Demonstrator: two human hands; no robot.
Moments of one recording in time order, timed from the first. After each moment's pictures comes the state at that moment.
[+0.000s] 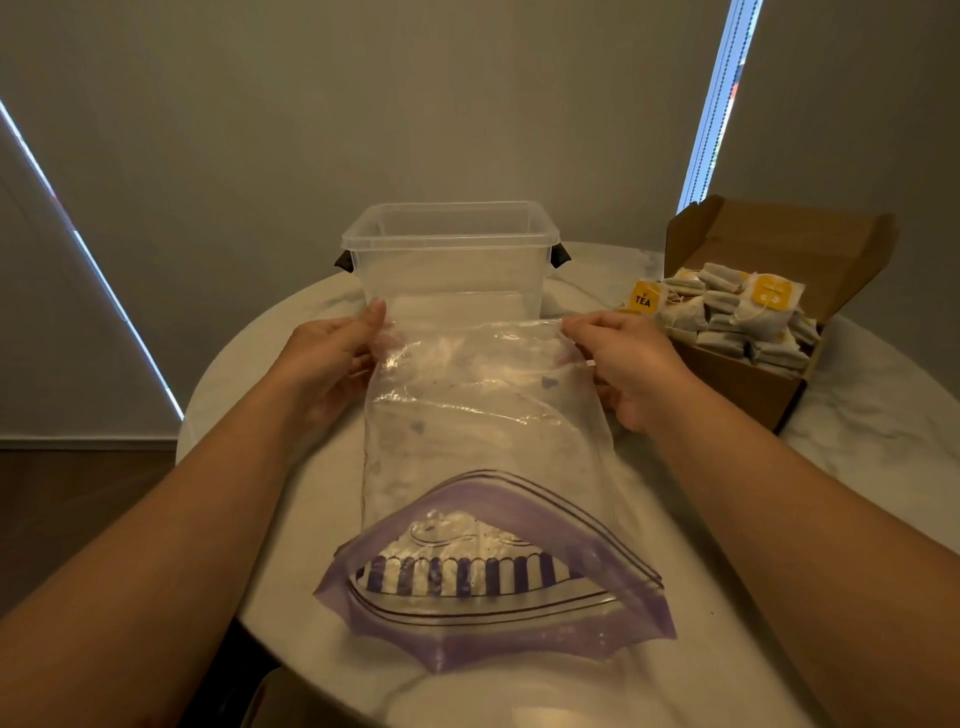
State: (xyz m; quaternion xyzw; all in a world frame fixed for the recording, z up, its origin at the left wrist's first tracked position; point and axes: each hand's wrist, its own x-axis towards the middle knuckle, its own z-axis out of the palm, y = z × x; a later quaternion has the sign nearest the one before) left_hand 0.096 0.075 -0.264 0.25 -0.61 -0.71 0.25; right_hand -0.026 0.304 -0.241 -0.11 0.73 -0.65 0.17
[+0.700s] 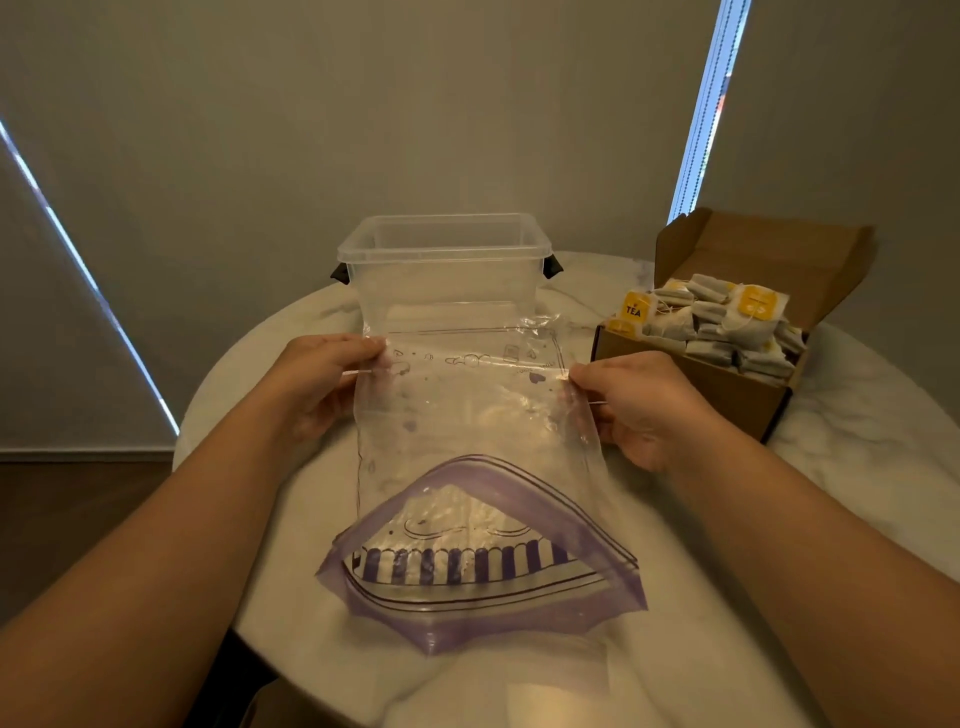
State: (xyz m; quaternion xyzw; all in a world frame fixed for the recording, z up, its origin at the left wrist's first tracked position) left_hand 0.099 0.071 -0.259 0.27 -0.64 -0.69 0.21; right_hand -0.008 0.325 -0.245 -0.06 0.74 -0.64 0.22
